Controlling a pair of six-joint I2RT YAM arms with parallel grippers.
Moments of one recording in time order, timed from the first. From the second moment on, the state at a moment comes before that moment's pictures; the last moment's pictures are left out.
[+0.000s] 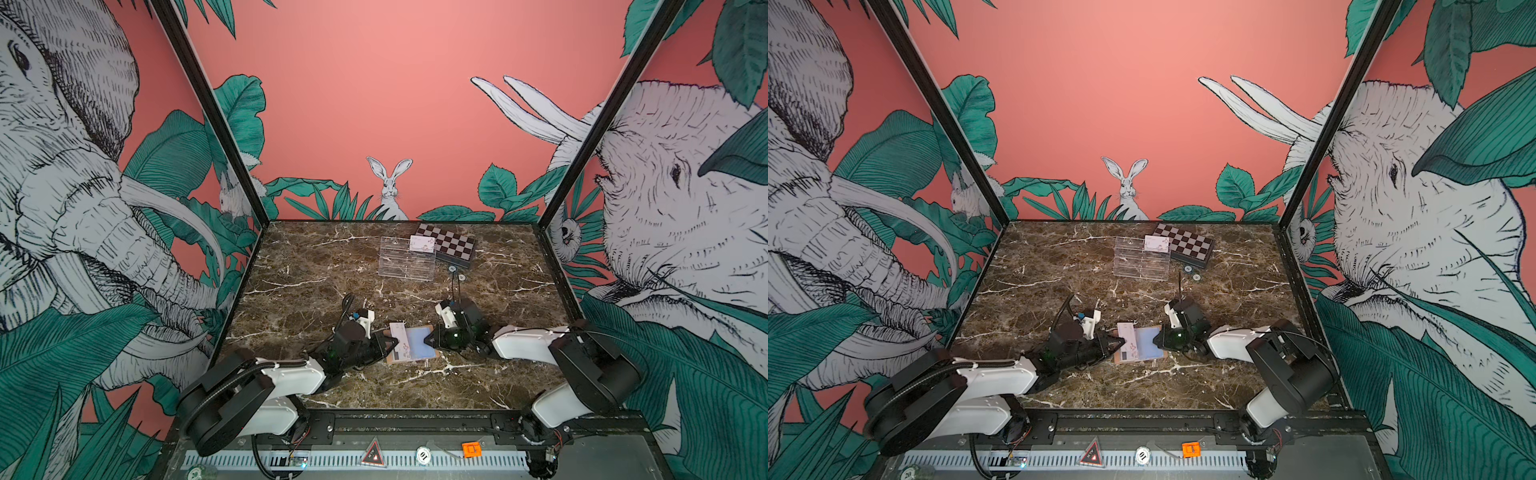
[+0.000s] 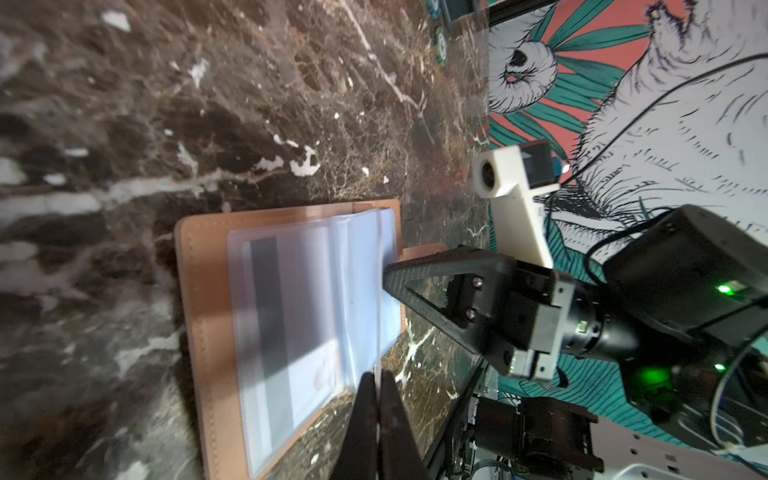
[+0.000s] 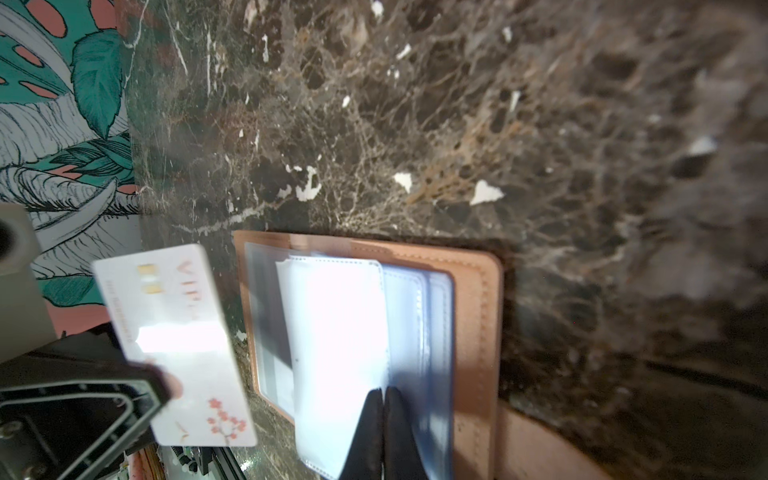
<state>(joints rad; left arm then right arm) -0.80 1.24 0.23 0.54 0.26 -1.14 0.64 1.53 0.53 0.12 -0.45 0.74</state>
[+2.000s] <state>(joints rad) -0.72 1.45 0.68 0.78 0.43 -1.32 0.22 1.16 0.76 -0.04 -0.64 0.80</state>
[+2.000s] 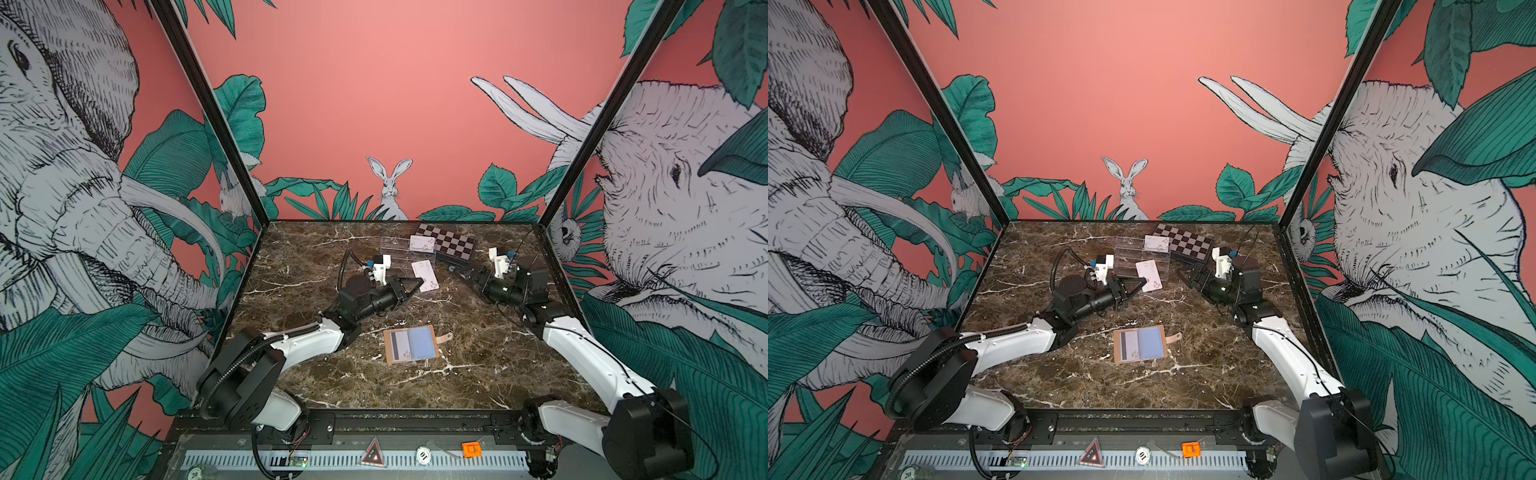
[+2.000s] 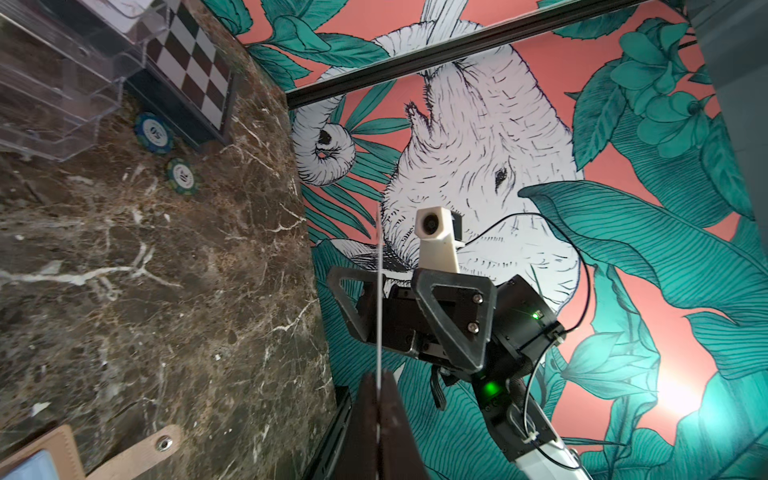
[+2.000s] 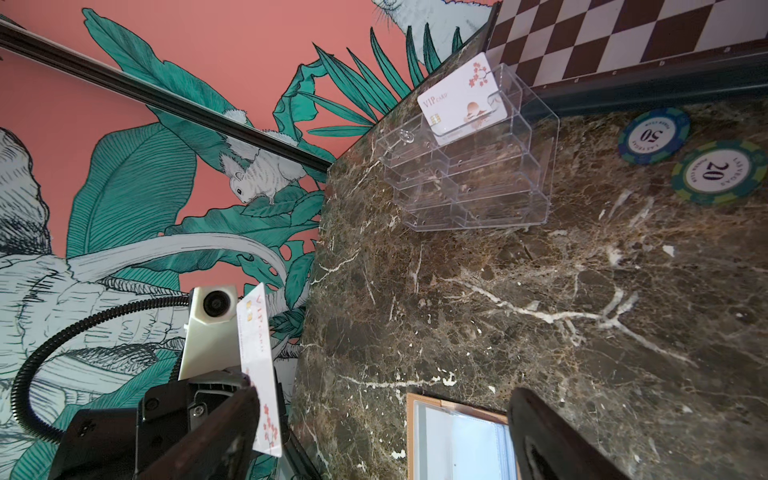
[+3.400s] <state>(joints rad) -0.80 1.65 0.77 0.95 0.47 -1.45 0.24 1.23 0.70 0.27 -0.77 1.02</state>
